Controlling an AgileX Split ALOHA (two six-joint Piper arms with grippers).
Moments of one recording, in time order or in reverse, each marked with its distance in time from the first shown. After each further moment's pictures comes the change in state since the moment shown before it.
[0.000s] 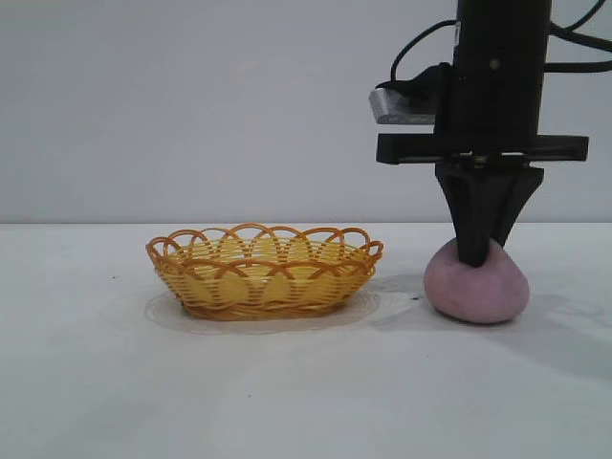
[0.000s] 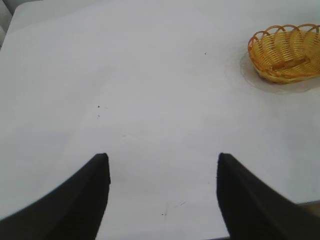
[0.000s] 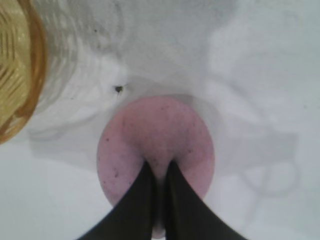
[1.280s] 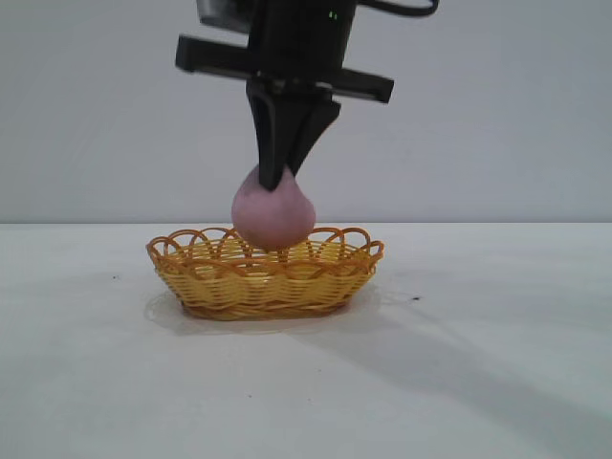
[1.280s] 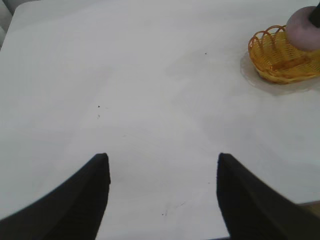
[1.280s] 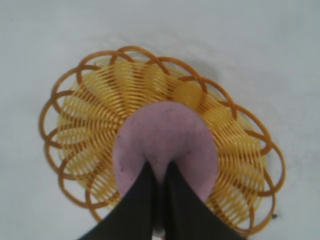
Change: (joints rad) left arm 0.000 0.000 0.000 0.000 0.000 0.000; right arm 0.241 0.133 -0.317 0.049 -0.020 0.000
